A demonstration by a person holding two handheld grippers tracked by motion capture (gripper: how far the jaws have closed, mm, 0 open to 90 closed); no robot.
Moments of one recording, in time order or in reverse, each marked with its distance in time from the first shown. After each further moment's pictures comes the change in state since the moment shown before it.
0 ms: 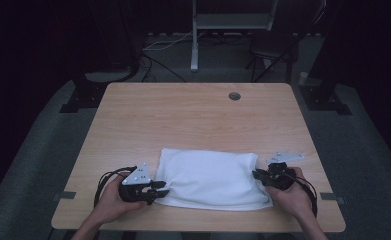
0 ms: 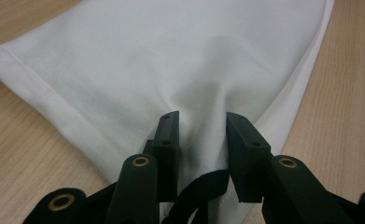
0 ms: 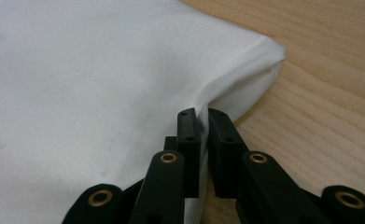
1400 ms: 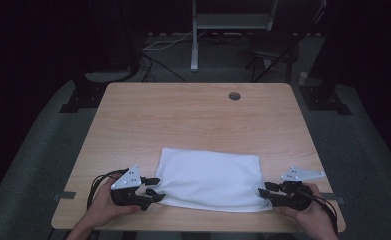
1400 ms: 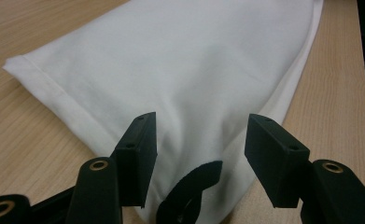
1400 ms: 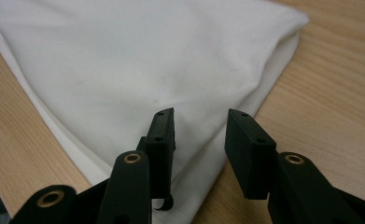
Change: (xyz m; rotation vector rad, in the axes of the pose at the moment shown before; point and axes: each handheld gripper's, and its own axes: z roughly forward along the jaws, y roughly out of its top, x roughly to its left) left arm 0.002 -0.015 -0.013 -0.097 -0.020 0.033; right arm 0.012 -0.037 -0.044 -0.030 0.093 0.010
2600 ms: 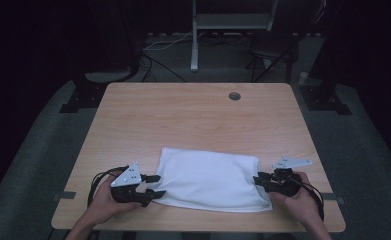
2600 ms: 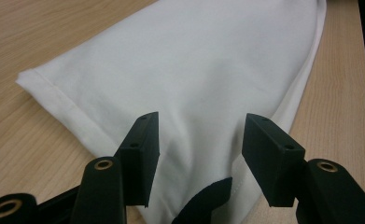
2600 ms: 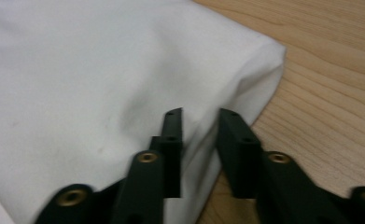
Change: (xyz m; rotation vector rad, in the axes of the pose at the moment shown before) left arm 0.004 0.006 0.000 -0.015 0.009 0.007; right arm -0.018 0.020 0.031 -0.003 -0.032 0.022
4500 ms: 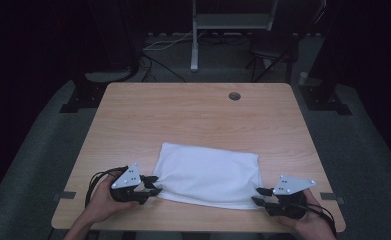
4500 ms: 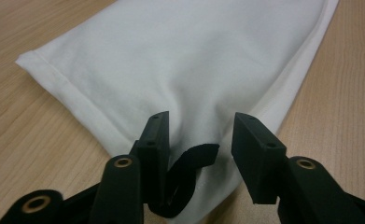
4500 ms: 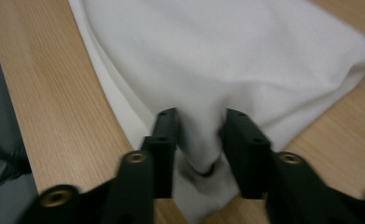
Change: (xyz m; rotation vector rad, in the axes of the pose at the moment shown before) left arm 0.006 -0.007 -0.001 0.058 0.058 0.074; right arm 0.032 -0.027 -0.027 0.005 0.124 -0.318
